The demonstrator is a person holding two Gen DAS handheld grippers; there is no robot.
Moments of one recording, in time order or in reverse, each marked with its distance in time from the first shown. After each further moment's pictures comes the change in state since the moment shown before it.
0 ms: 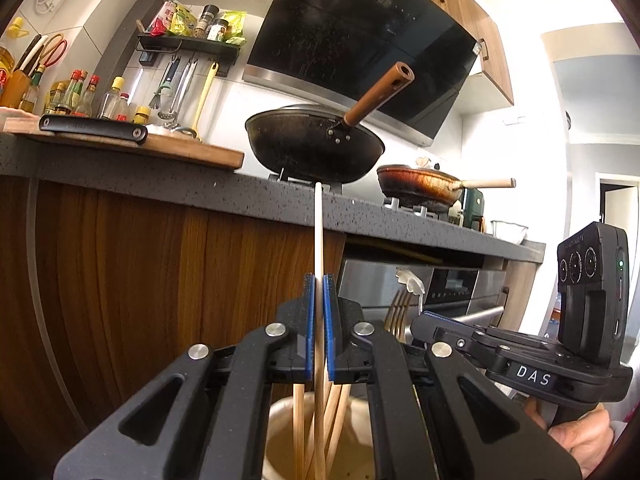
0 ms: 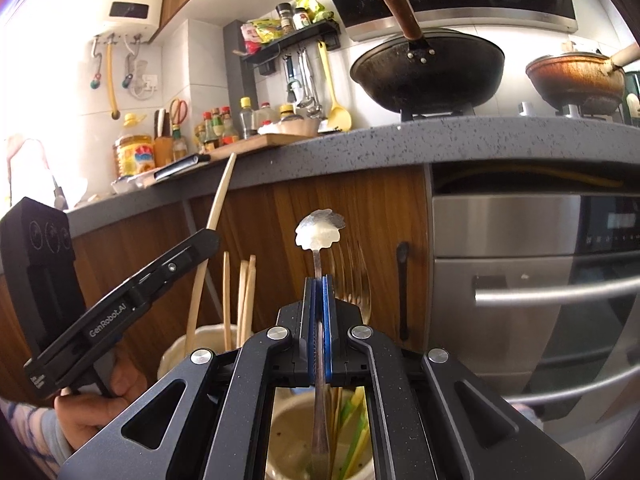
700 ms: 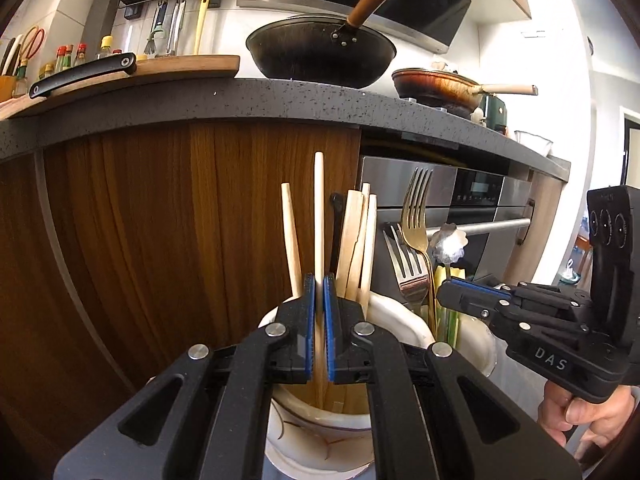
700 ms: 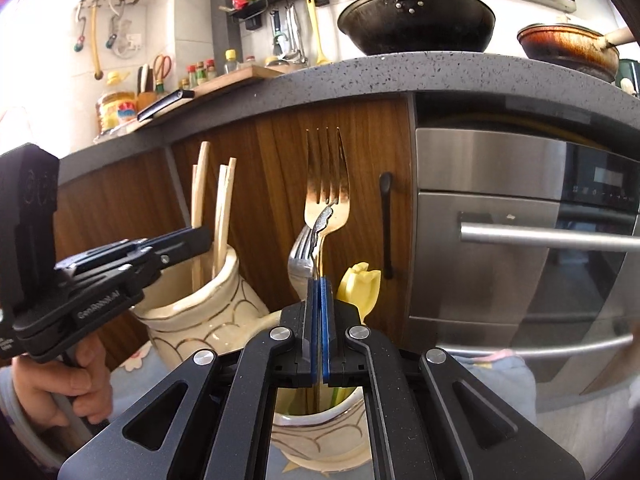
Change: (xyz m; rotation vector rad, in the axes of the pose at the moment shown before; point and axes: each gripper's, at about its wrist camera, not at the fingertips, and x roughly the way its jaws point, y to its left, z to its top) left arm 0.012 -0.008 -0.025 0.099 0.332 0.108; right arm 0.005 -0.001 -0.037 -0.011 0.159 -0.068
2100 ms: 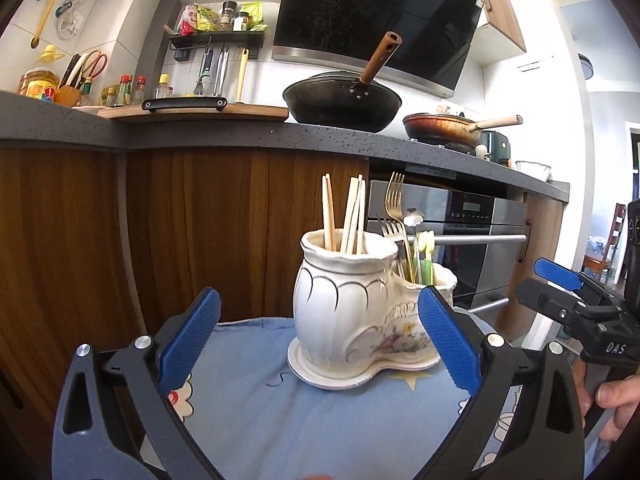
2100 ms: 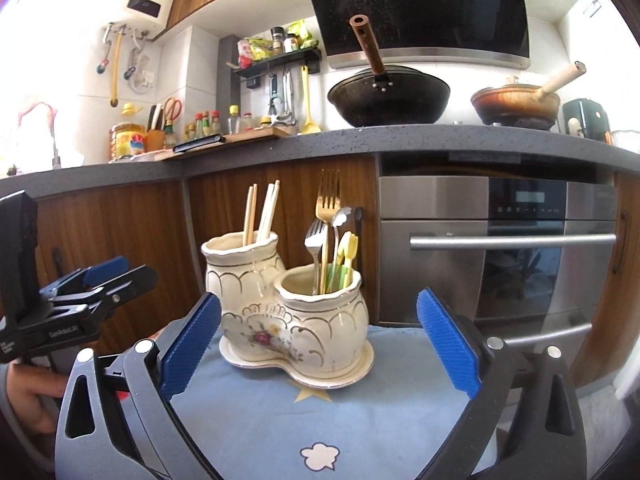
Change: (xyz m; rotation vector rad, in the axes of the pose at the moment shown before) left arm -0.119 -0.006 -0.083 -0.029 -0.200 0.089; right arm -0.117 0.031 -0.079 -0.031 -0.252 -0.111
